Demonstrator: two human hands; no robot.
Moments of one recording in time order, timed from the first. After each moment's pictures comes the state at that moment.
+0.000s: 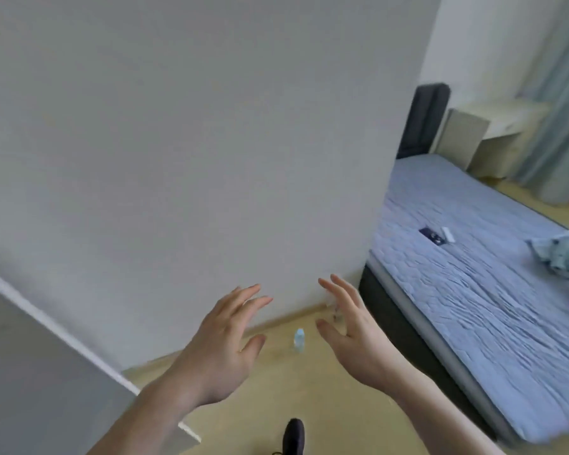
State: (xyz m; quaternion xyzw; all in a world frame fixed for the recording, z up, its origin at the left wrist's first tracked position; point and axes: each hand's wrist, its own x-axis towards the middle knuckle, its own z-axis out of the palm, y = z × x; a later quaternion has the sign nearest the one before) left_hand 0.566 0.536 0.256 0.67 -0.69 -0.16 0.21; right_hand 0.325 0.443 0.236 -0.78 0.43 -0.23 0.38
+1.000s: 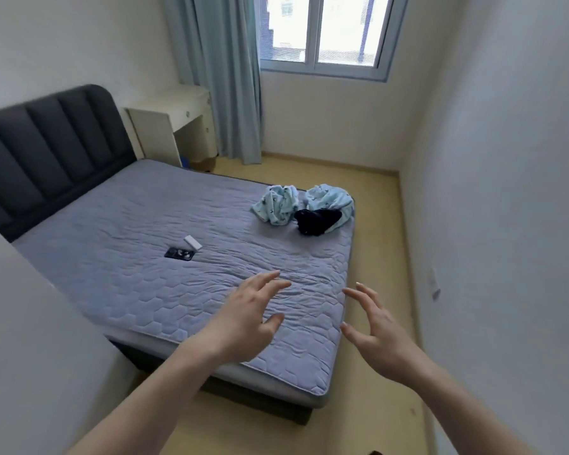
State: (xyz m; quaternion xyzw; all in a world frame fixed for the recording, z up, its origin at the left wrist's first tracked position) left_hand -0.030 0.120 0.227 0.24 -0.93 -0.26 0.07; right_hand -0.232 0.314 0.202 -0.45 0.80 -0.31 0.24
